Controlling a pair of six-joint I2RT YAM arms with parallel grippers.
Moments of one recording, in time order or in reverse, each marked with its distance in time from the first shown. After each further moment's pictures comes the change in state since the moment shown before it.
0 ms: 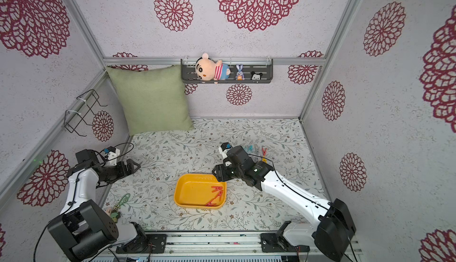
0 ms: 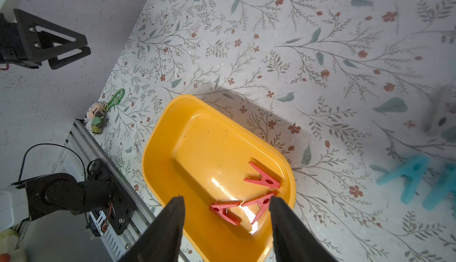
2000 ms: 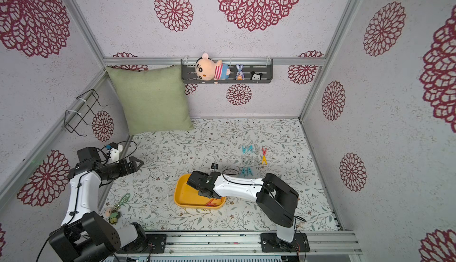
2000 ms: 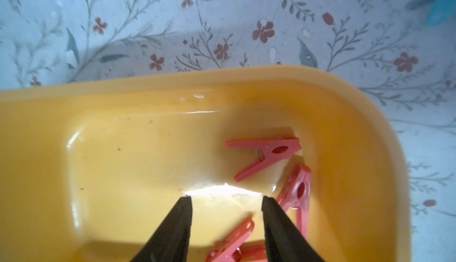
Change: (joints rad) left arm -0.061 -0.089 0.000 0.008 0.045 -0.026; right arm 0.317 0.500 0.208 -0.211 0.476 0.798
